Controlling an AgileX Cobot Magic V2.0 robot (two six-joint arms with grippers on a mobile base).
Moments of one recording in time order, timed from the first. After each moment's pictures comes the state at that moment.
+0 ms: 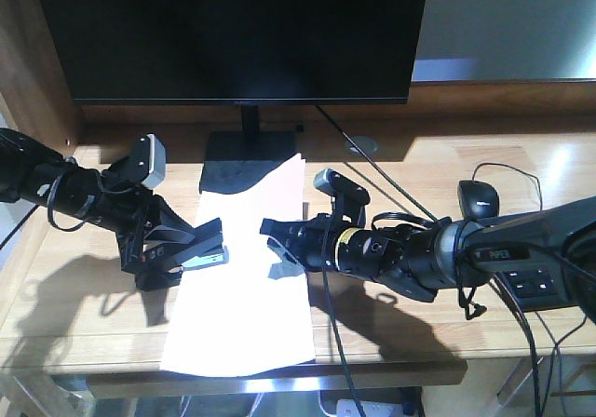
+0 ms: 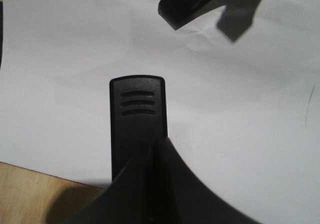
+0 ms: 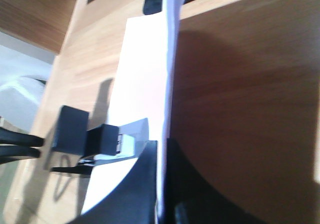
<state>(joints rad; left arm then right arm) 0.00 2.07 -1.33 -1.04 1.02 1.99 0.47 2.12 -1.06 -0.67 -0.54 1.31</state>
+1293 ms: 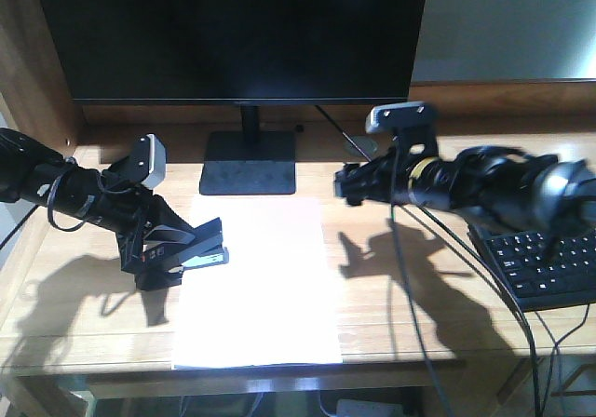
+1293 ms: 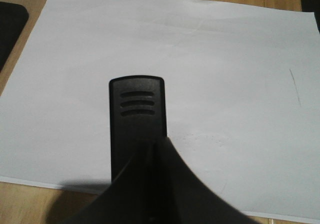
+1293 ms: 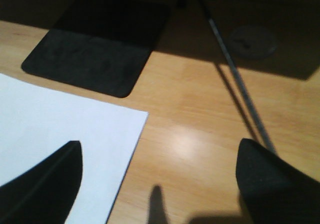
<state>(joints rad) 0.00 2.07 -1.33 -1.04 1.02 1.99 0.30 1.86 -1.10 -0.95 -0.11 0.98</state>
